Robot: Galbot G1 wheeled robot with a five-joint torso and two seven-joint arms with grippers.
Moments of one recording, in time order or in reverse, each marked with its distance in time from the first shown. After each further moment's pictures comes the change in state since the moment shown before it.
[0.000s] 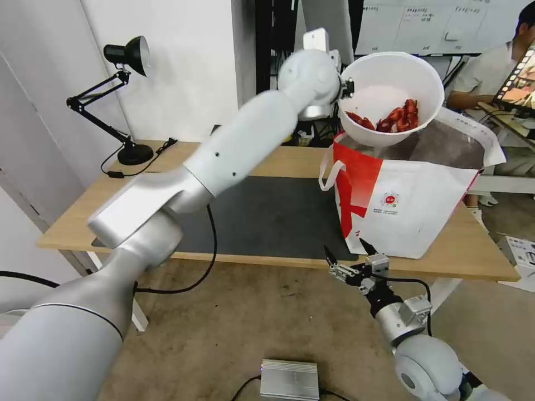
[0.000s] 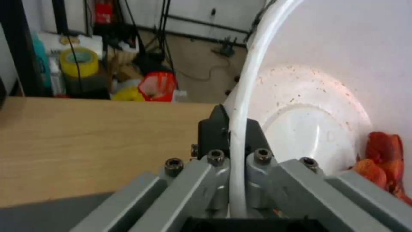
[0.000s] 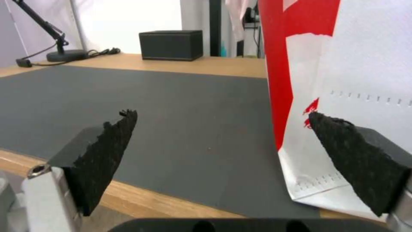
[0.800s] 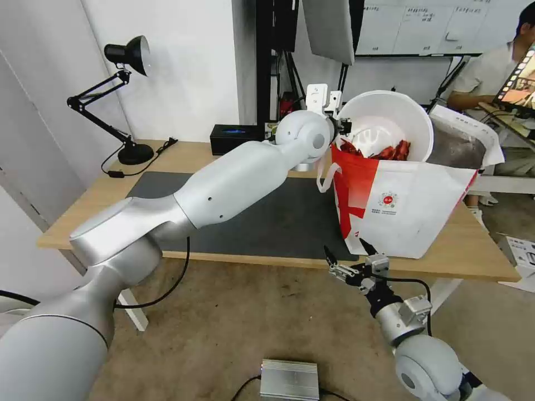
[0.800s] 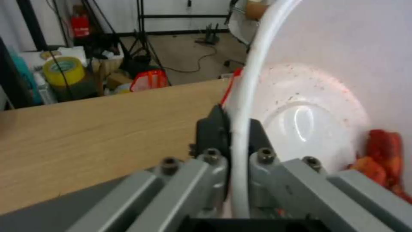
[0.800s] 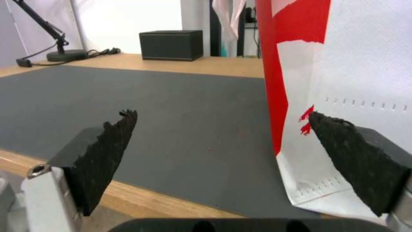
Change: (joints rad) left arm 0.042 0.134 0.131 -0.202 0.048 0.039 0.087; right arm 0.000 0.000 0.000 0.000 0.000 0.000 0.000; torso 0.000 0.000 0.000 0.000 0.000
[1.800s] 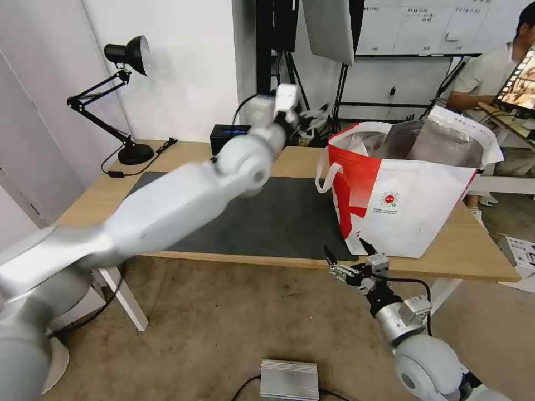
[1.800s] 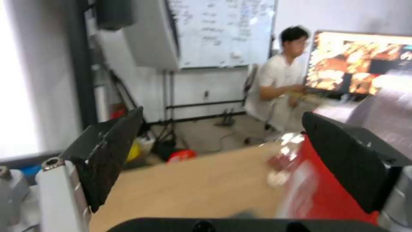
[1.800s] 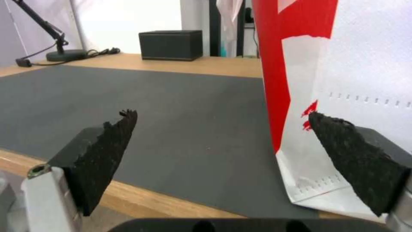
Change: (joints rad) left arm 0.244 0.435 -0.039 -0.341 0.329 -0.395 0.177; right arm 0.000 0.000 0.000 0.000 0.000 0.000 0.000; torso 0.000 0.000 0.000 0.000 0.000
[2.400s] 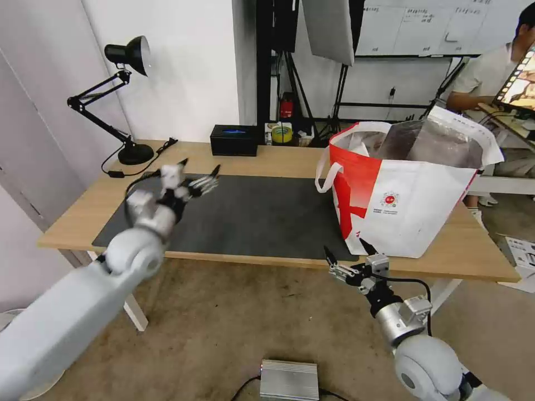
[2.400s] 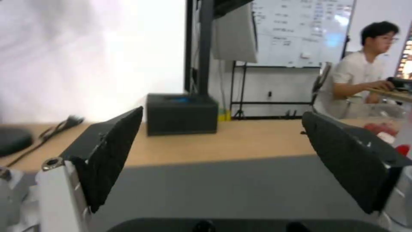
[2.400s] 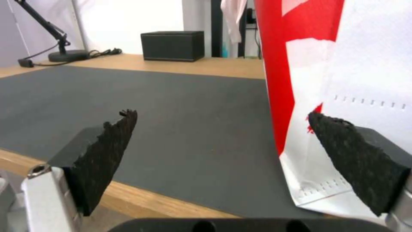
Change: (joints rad) left arm 0.822 0.251 -0.648 -0.198 0.288 -0.148 0.185; right arm 0.000 0.000 0.000 0.000 0.000 0.000 0.000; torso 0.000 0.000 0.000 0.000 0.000
